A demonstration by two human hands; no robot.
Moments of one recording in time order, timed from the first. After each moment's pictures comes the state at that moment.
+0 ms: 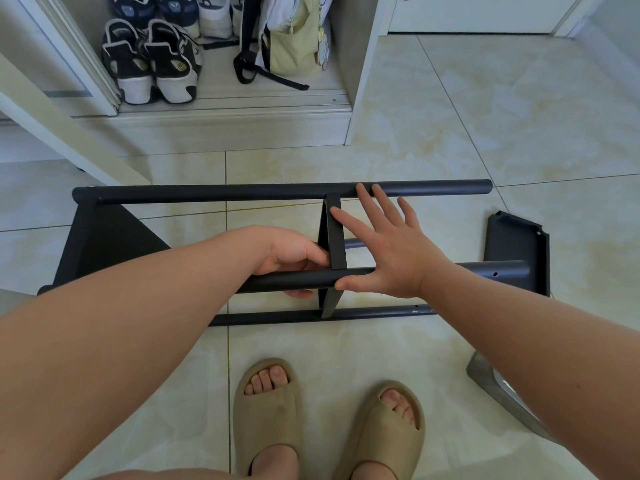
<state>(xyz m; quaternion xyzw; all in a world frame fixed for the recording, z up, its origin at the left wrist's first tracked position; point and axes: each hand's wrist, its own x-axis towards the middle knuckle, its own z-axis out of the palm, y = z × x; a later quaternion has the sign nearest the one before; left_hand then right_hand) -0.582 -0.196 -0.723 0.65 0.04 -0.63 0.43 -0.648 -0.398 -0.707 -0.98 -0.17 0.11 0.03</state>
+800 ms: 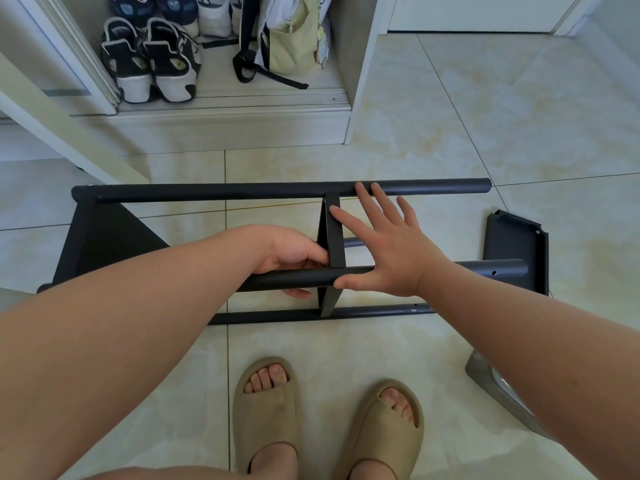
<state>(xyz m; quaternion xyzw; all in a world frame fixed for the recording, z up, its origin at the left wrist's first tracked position) -0.583 -0.198 -0.723 0.67 0.05 -0.61 0.42 -0.648 -0.398 -0.707 -0.98 -0.17 0.11 0.04</state>
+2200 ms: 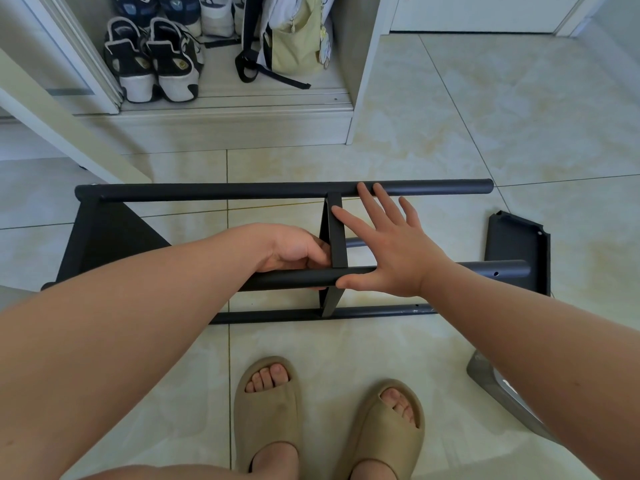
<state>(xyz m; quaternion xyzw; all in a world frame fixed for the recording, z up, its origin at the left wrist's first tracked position) -0.579 -0.198 -0.730 0.66 -0.01 -0.59 0.46 -0.648 -0.397 -0.705 -0.98 -0.17 0.12 0.04</state>
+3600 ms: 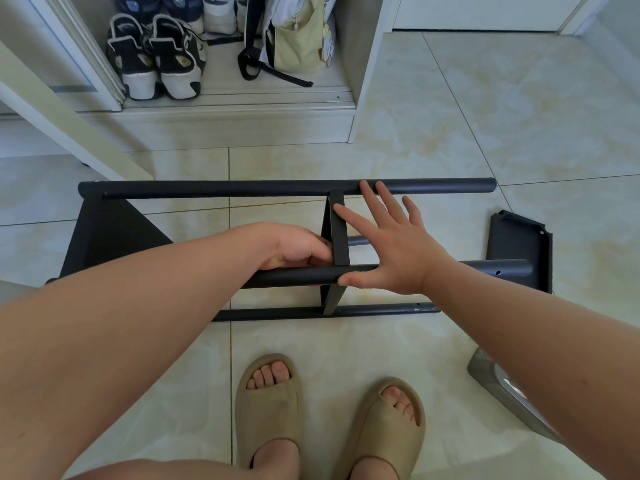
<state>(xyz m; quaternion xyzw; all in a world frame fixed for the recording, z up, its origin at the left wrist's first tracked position) -0.583 -0.199 -0.724 0.69 -0.04 -0.58 0.44 -0.648 -0.397 -0.706 -0.98 -0.16 0.13 0.06</state>
